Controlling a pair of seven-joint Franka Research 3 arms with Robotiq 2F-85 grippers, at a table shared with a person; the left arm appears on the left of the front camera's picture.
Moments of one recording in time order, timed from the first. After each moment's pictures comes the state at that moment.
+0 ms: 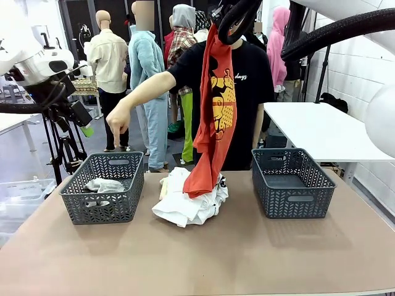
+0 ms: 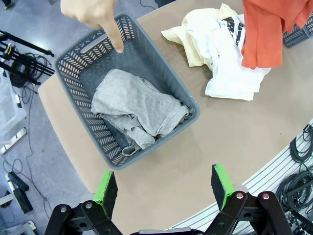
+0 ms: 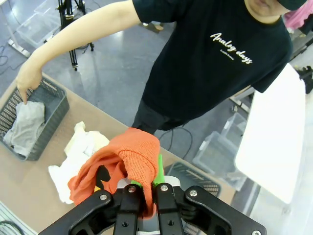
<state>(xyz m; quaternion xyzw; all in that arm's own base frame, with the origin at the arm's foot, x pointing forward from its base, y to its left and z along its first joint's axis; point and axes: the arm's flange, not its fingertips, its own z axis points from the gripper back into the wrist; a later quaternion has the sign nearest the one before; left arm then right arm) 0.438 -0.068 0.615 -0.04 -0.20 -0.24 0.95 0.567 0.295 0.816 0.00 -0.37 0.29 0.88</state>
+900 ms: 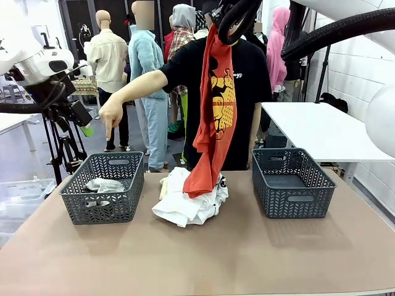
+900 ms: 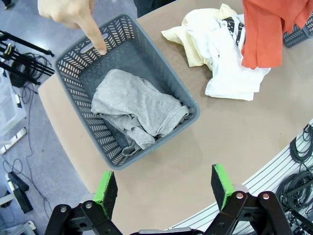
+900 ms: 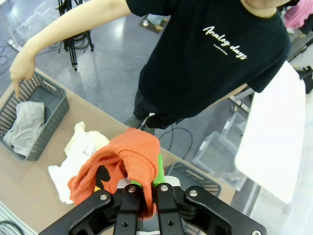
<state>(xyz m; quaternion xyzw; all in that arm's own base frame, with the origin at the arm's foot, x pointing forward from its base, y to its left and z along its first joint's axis) 0.438 -0.068 0.615 -0.04 -0.20 -0.24 0.95 0.567 0.295 0.816 0.00 -0.37 0.29 0.88</state>
